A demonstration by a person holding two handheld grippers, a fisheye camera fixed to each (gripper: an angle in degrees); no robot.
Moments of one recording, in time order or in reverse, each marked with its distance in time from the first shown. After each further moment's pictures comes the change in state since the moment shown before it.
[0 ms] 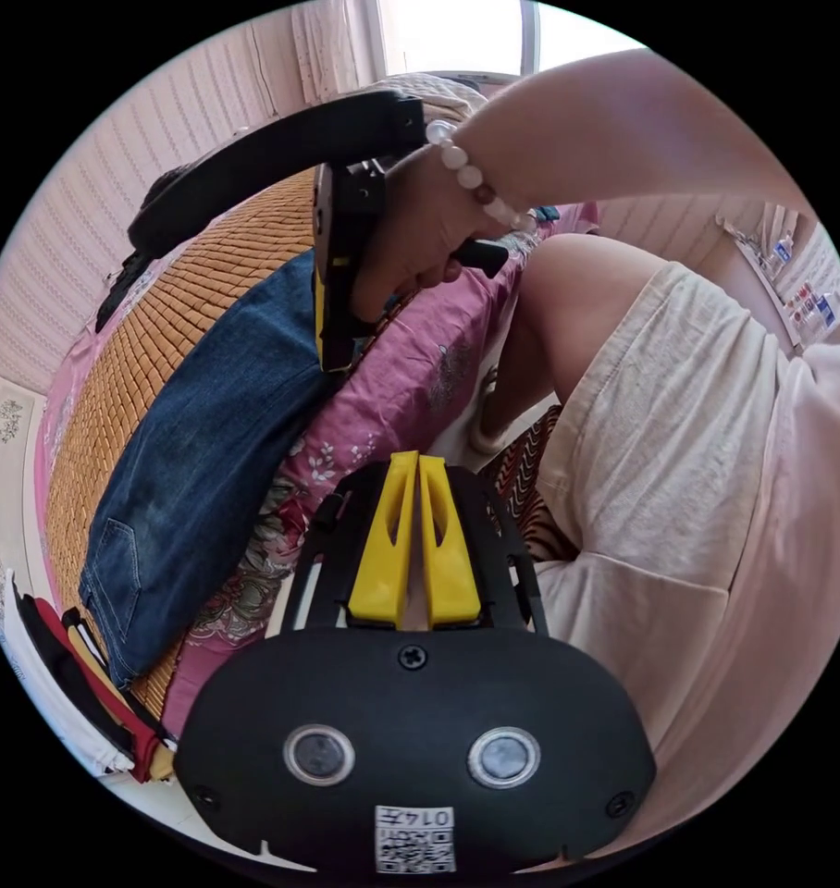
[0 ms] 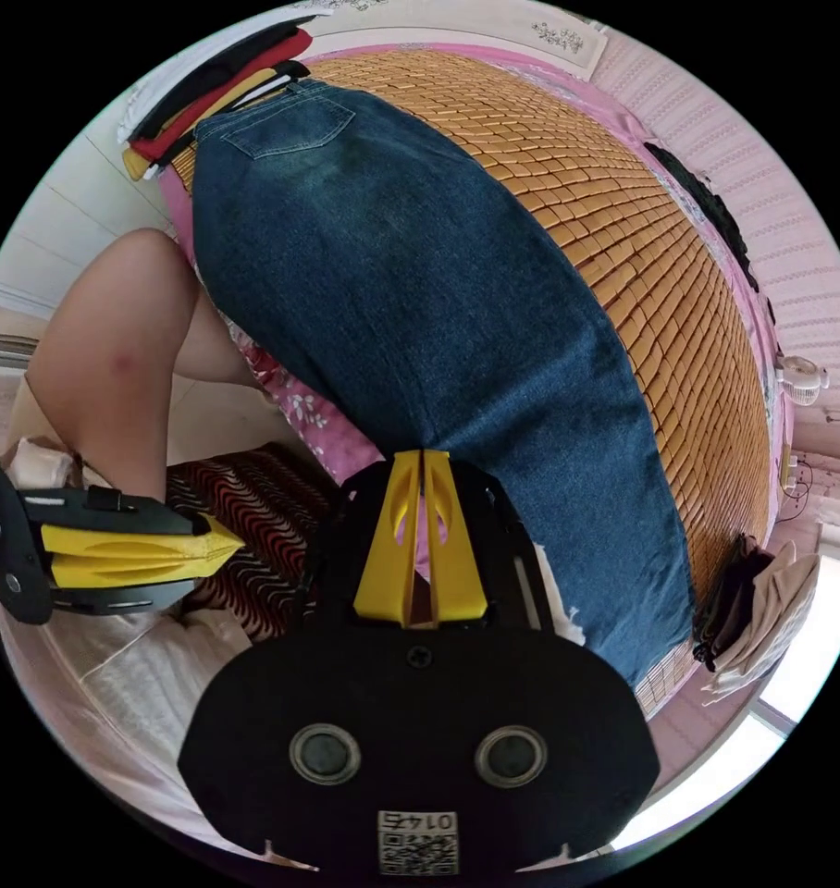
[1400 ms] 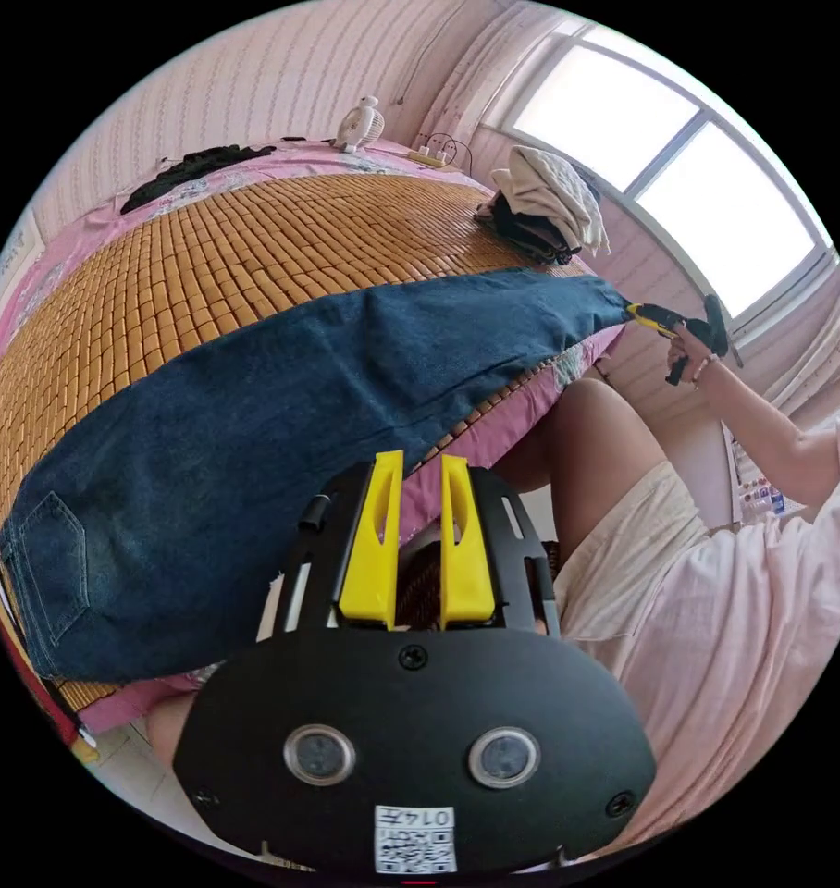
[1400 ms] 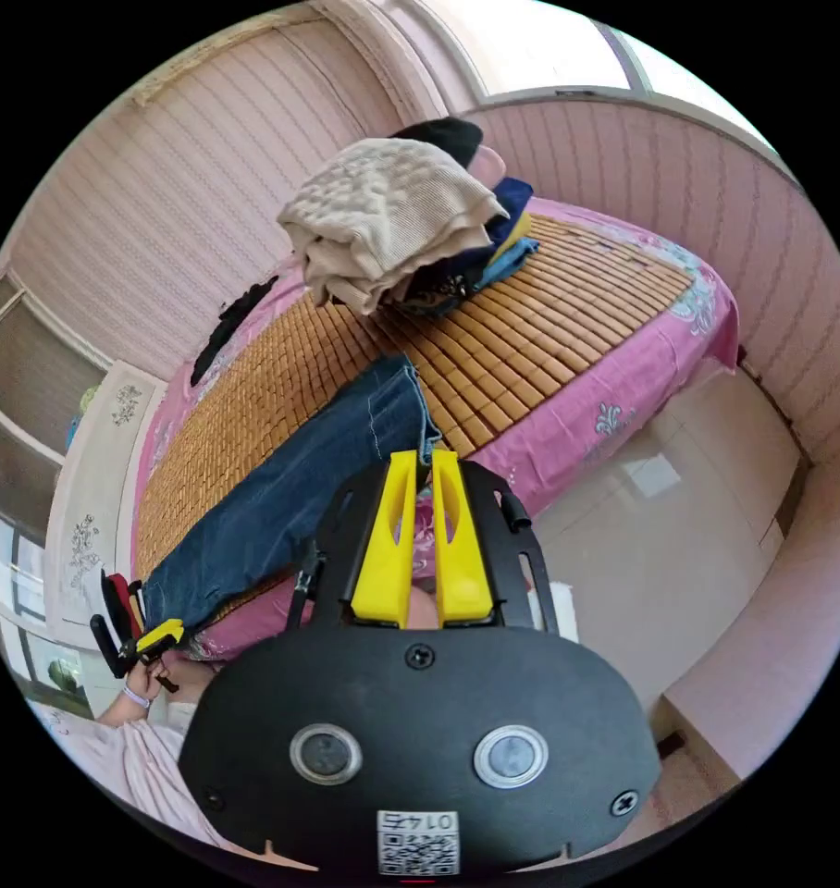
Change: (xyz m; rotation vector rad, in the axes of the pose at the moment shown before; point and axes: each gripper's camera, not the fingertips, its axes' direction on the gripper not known) left arm -0.171 -0.088 0.037 0.099 0.259 -0.380; right arm 0.383 0.708 -0.170 0.542 -0.221 1.470
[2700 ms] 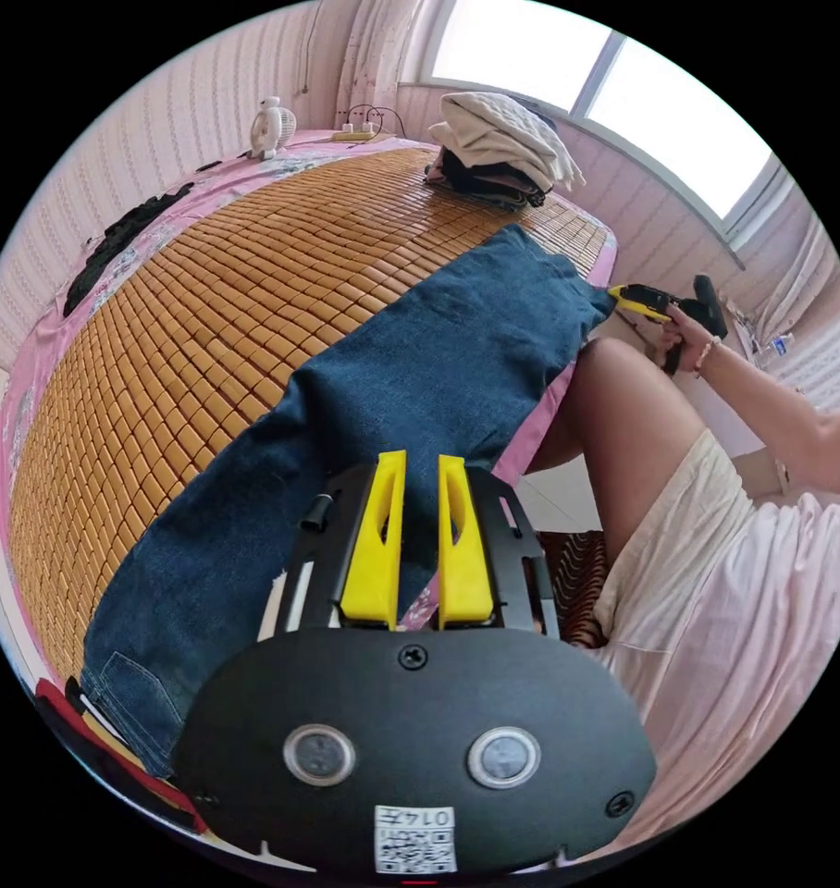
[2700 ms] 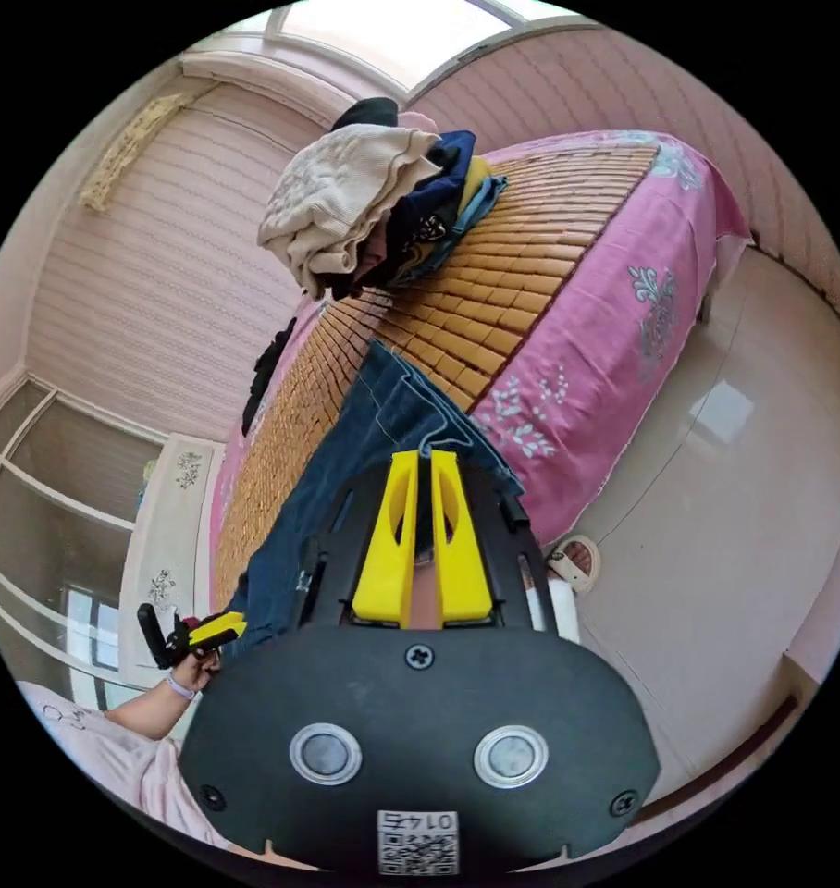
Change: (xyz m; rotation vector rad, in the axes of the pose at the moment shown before) left arm 0.033 -0.167 0.054 -0.159 -0.103 0.274; right arm 0.028 -0.059 -0.095 0.119 -0.334 0.021
